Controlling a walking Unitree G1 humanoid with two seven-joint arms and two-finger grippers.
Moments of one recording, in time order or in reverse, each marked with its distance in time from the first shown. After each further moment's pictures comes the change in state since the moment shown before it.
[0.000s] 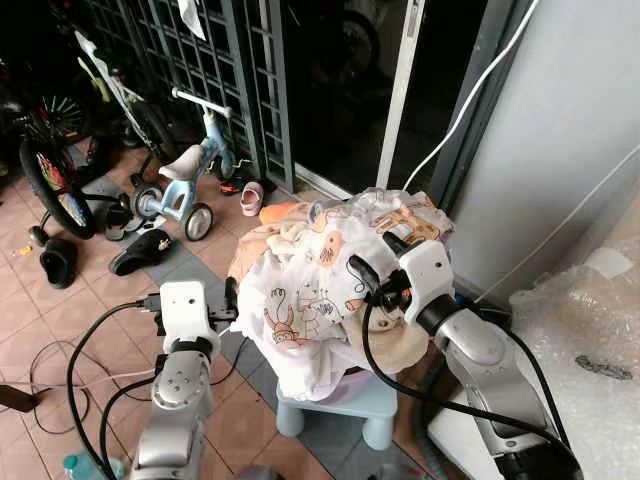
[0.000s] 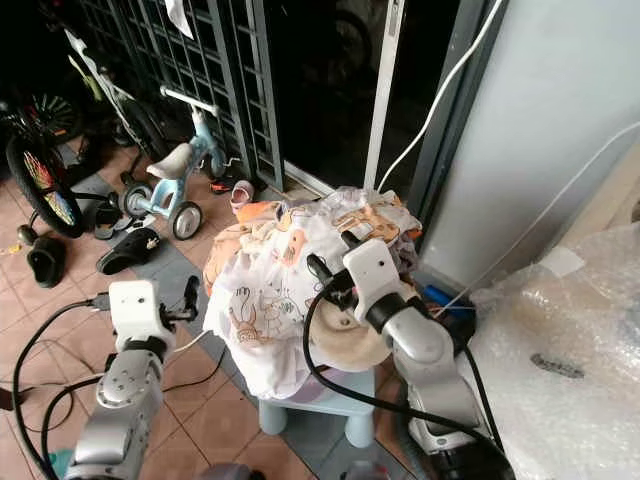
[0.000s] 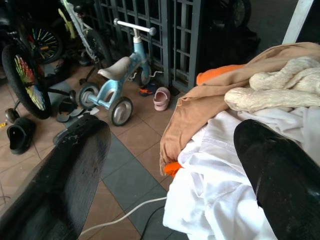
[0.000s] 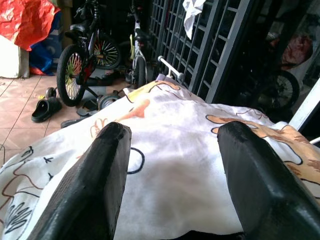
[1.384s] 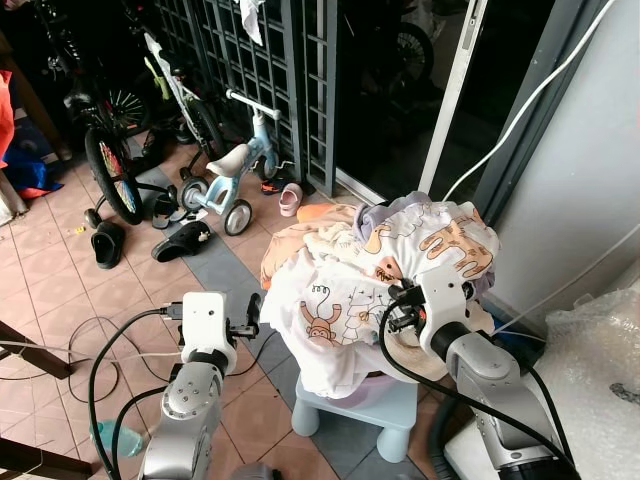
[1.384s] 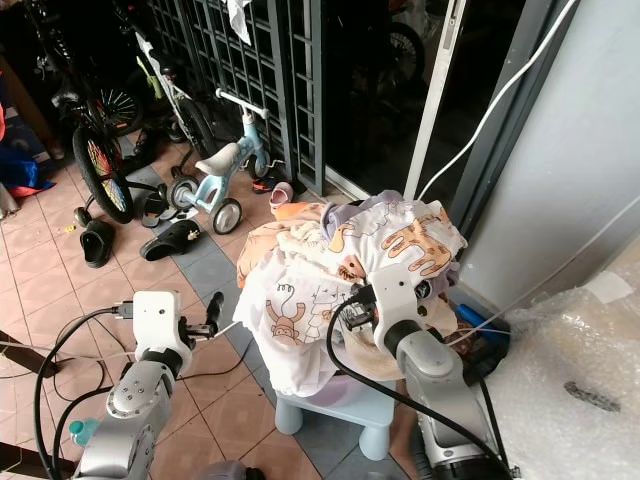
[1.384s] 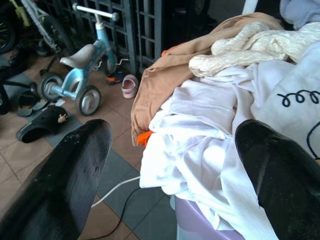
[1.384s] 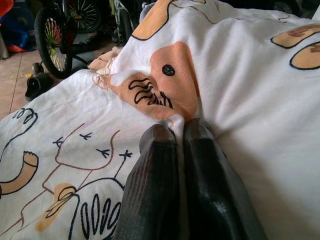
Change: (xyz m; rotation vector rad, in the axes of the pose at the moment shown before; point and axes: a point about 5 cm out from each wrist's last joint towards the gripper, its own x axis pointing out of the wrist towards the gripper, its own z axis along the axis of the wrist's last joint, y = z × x) left arm -0.012 -0.011 -0.008 0.066 0.041 -0.265; right arm -0.013 0.008 -0.041 0.206 0.203 -0.222
